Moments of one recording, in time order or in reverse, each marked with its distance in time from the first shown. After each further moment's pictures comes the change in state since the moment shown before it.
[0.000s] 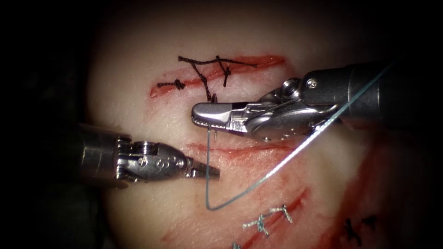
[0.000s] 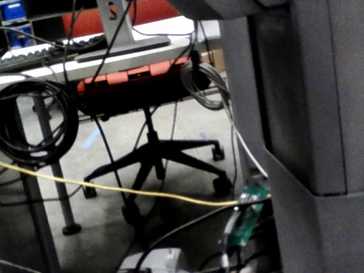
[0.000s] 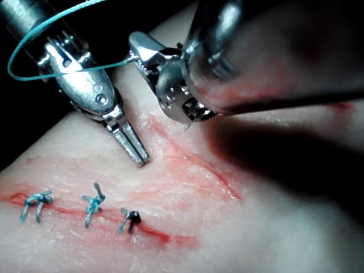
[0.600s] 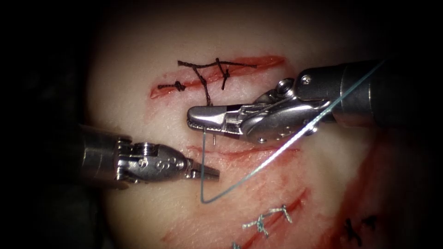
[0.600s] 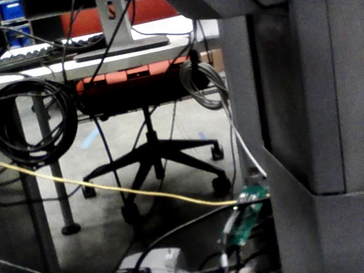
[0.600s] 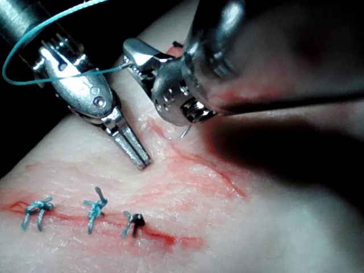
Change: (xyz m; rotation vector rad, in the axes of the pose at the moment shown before) right arm 0.000 0.000 0.001 -0.033 0.002 0.190; left arm 0.000 0.000 0.000 -0.015 -0.004 -0.010
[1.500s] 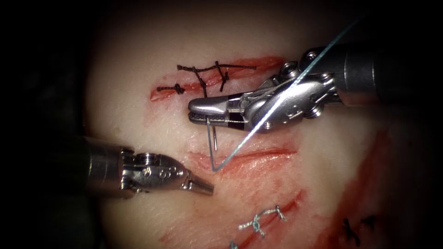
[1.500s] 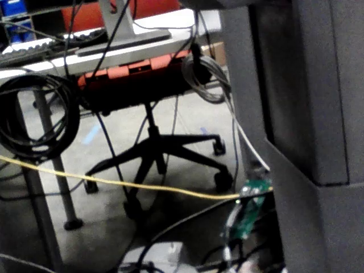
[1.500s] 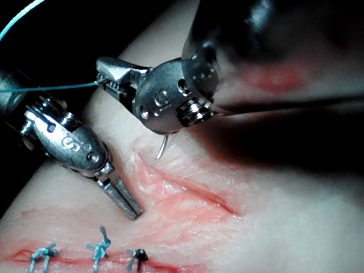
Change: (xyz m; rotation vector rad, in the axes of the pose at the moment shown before) right arm 0.000 0.002 0.000 -0.010 0.010 0.366; left arm -0.002 0.001 0.001 -0.100 -0.079 -0.064
